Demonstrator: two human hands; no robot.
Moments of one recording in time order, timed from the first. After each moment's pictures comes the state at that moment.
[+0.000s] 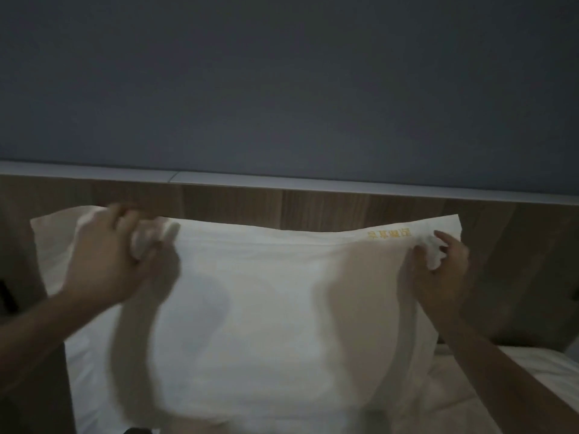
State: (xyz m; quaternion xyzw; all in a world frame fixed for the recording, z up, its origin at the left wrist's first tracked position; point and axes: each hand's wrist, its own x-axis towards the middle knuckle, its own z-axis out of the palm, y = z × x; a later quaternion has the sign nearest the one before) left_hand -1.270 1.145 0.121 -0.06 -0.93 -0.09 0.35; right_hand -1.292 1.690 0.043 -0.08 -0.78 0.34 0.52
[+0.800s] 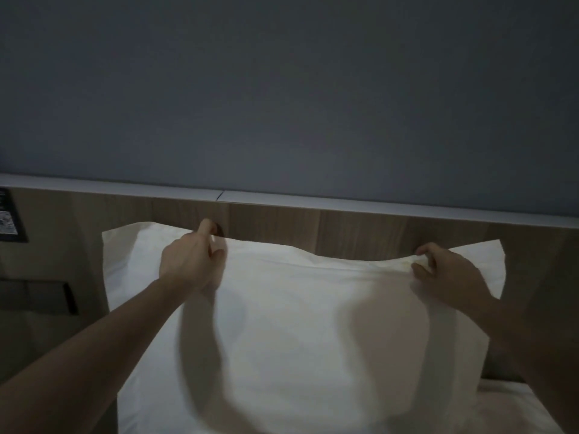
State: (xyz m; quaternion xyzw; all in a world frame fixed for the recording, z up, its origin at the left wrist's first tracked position) left_hand -1.325 1.171 0.109 0.02 -0.95 -0.16 0.27; right_hand -1.317 1.662 0.104 0.00 -0.96 0.13 0.25
